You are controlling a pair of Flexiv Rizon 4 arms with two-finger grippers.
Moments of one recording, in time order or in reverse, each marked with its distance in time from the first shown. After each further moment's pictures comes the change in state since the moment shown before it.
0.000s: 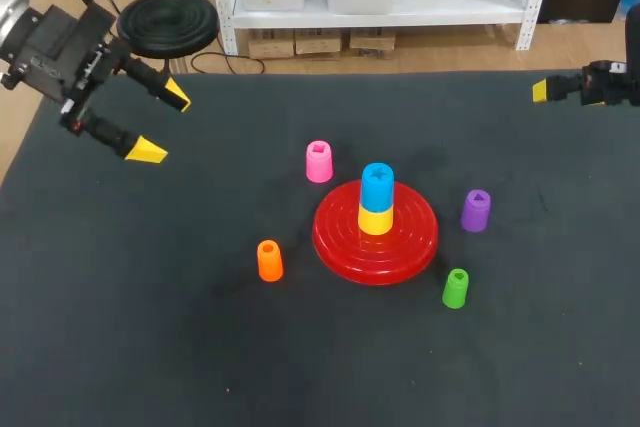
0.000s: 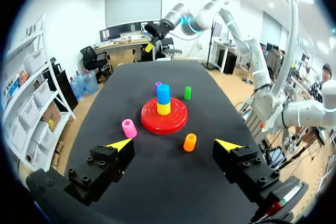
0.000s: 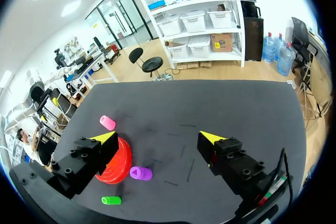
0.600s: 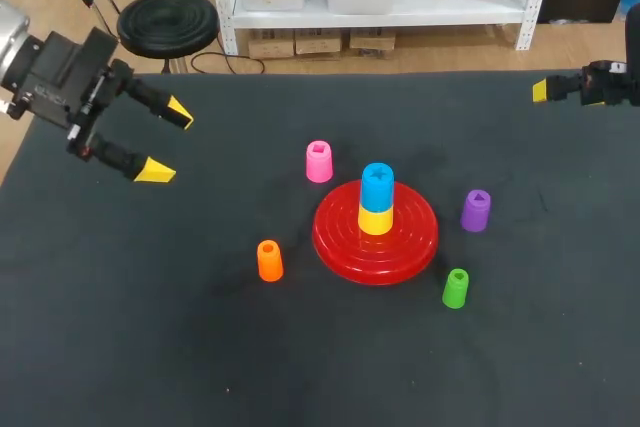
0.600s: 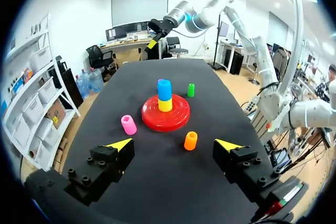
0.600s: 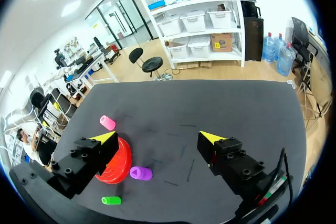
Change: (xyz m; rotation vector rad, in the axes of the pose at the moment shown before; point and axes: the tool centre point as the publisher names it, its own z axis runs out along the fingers) left arm 0.011 -0.010 0.015 -0.059 0.015 0.004; right arm 0.000 0.000 0.000 0.000 0.000 0.000
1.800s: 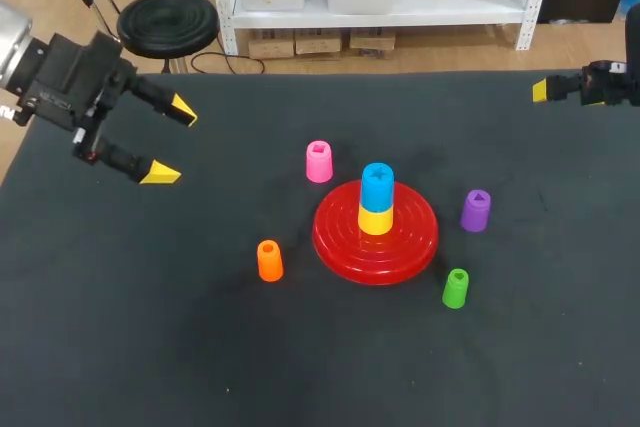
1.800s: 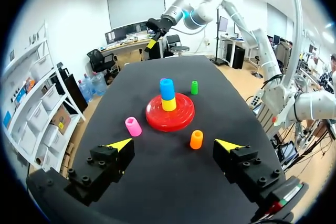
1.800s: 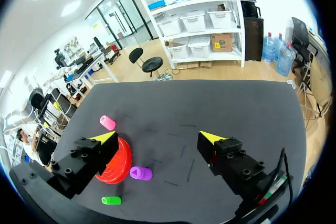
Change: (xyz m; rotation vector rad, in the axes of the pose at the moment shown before) left arm -0.002 0.004 0.004 -0.041 0.012 0.054; right arm 0.000 0.000 0.000 0.000 0.000 -0.005
